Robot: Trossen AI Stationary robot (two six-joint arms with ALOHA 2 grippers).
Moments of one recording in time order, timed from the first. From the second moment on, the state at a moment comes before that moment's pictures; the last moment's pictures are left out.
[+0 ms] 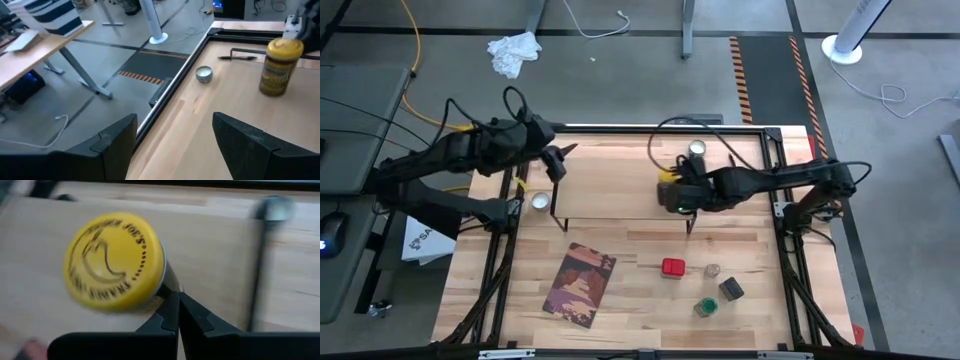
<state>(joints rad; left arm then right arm) 0.13 0.97 1.29 -0.81 -0.54 0.04 0.11 1.65 1.52 -1.07 0.61 1.35</state>
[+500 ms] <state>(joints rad) 0.14 0.89 1.29 -0.92 -0.47 -0.09 0.40 1.60 1.52 -1.25 0.23 1.40</state>
